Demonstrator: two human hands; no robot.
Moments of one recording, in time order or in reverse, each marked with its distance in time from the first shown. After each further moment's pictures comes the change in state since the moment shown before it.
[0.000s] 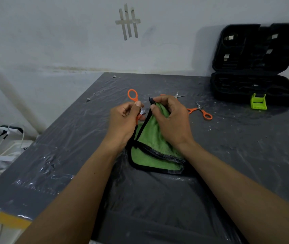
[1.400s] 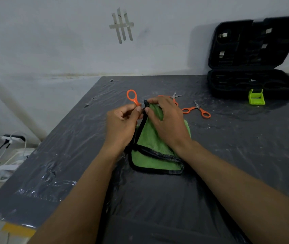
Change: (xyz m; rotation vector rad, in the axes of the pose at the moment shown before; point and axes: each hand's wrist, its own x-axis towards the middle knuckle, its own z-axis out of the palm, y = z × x) left_hand -0.003 0.004 -0.001 0.052 0.000 0.081; right_hand 0.002 0.006 0.004 -0.244 -0.008 -0.182
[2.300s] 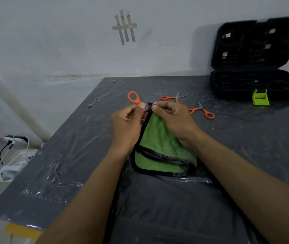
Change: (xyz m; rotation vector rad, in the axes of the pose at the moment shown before) left_hand 0.001 -0.004 0.006 -0.057 0.066 0.026; right_hand 0.009 0.003 -0.005 0.645 -0.156 0.543
